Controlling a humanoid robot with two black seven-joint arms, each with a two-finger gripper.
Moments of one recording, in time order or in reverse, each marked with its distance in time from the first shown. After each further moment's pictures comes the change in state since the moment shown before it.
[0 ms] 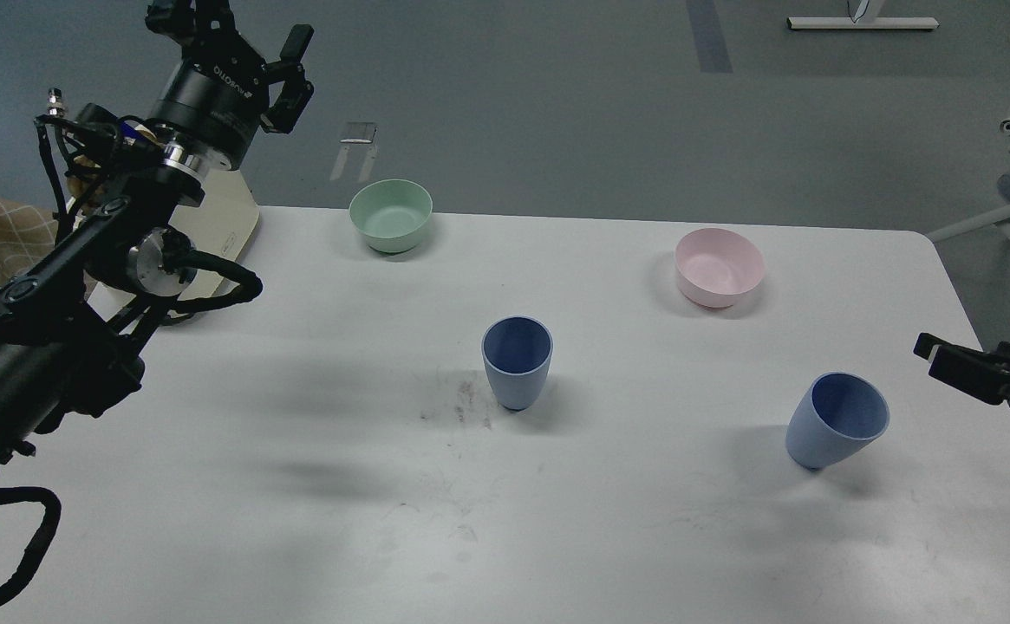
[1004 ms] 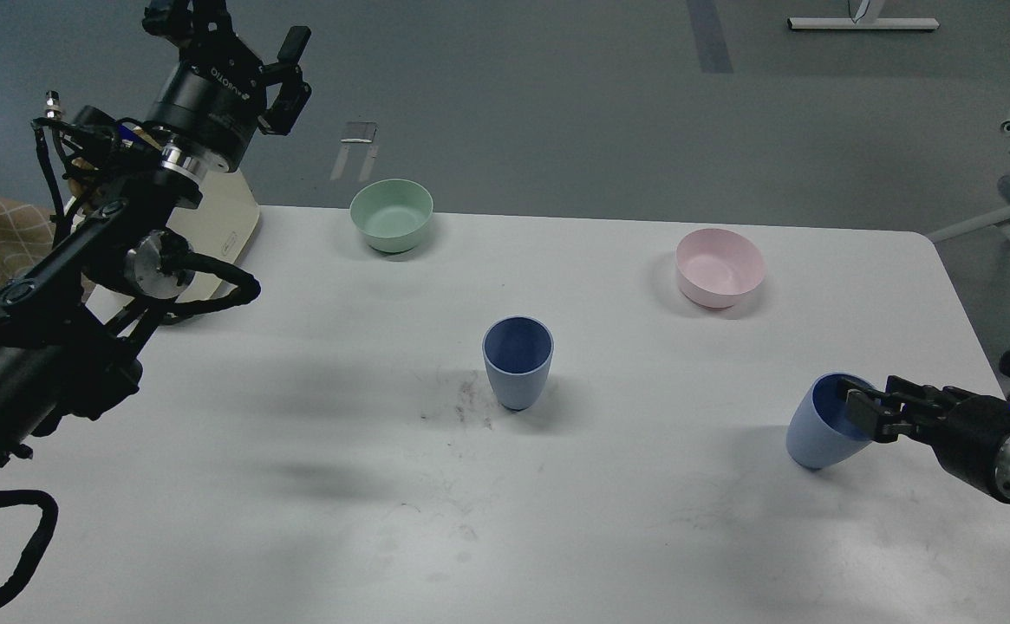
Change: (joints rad) left arm 0.010 0.011 0.000 -0.008 0.000 0.002 -0.003; right arm 0.088 0.085 -0.200 -0.010 -0.157 0.001 -0.040
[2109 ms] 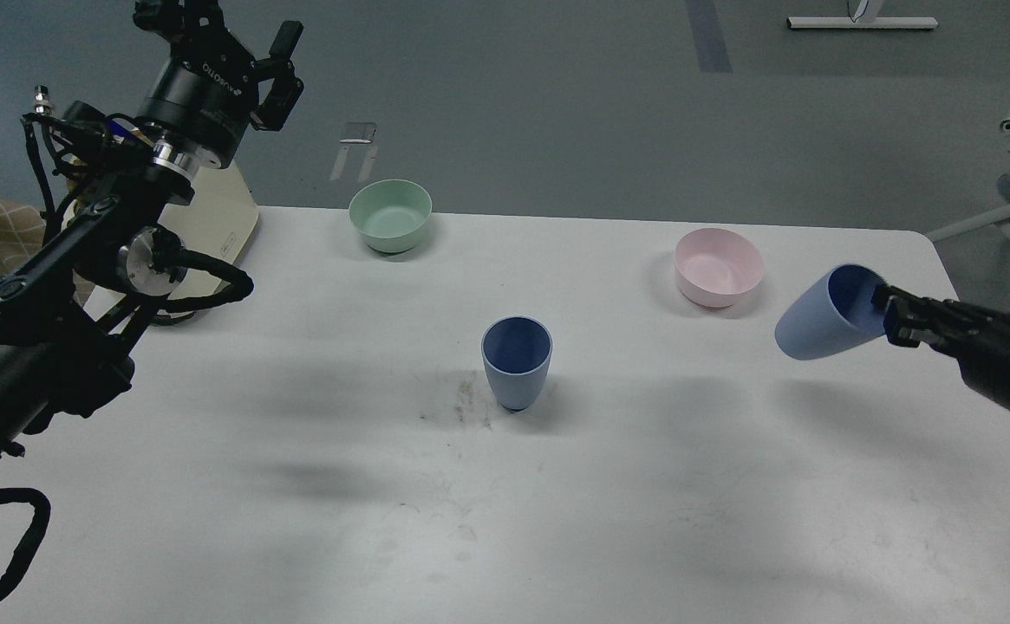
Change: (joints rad) left arm -0.004 0.016 -0.001 0.002 0.000 -0.002 -0.003; right arm 0.193 -0.011 0.089 0.006 0.137 0.000 -0.012
